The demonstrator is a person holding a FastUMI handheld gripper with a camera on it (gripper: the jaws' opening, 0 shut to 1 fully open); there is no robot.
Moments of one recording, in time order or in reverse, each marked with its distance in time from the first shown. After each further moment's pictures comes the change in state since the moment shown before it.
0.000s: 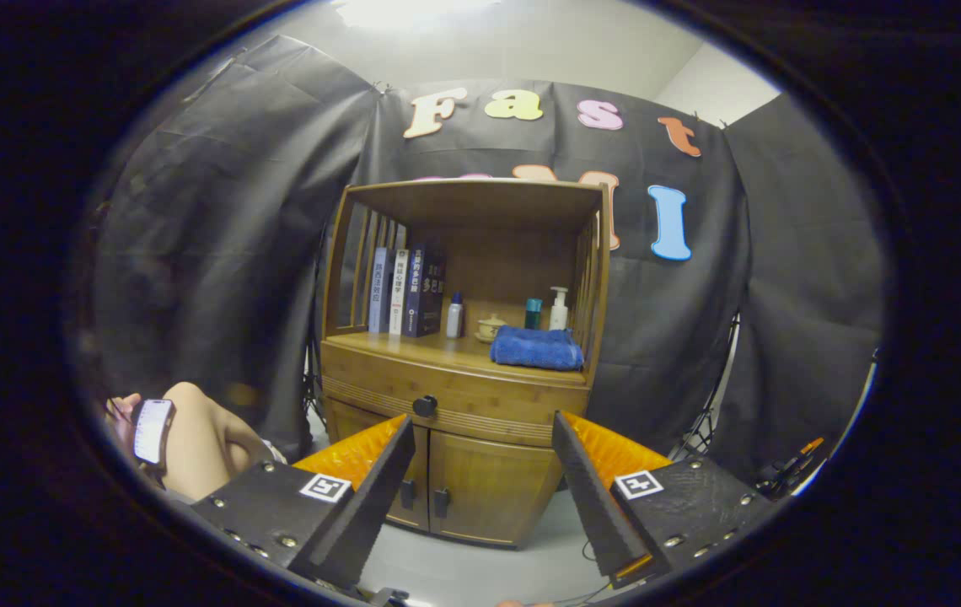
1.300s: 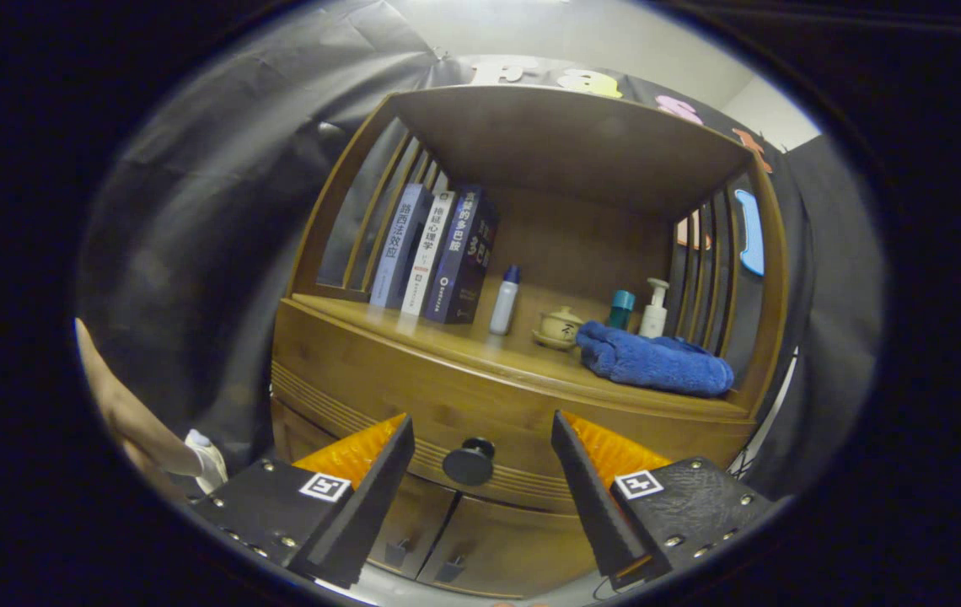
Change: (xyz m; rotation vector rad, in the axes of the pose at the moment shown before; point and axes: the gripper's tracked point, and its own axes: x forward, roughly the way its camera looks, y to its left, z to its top) arm 0.265 0.128 -0.084 -0.152 -0.029 0.018
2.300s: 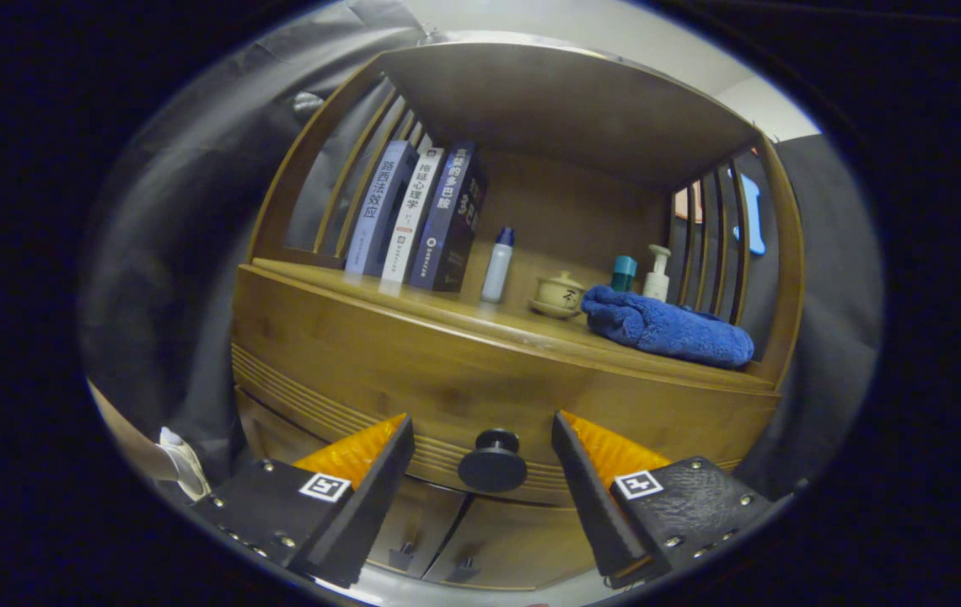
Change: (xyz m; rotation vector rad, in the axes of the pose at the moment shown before) arm 0.033 0.008 -0.035 0.035 0.100 -0.089
